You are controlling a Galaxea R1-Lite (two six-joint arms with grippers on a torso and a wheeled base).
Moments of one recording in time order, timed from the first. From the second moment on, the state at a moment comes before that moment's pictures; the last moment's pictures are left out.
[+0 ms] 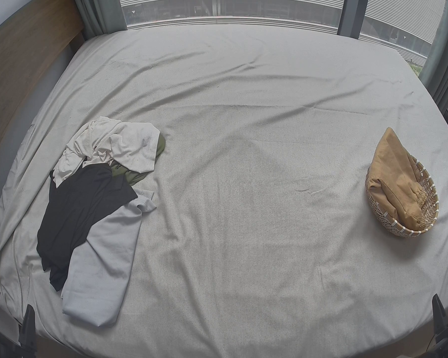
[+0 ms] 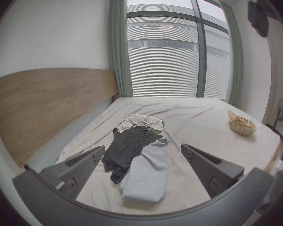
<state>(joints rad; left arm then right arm) 0.01 0.02 -0.02 -0.06 0.05 0.00 0.00 0.01 -0.02 0.00 -0.01 0.01</state>
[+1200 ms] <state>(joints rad) 0.00 0.01 -0.02 0.00 -0.02 0.01 0.00 0.01 -0.02 0.01 0.03 -0.01</state>
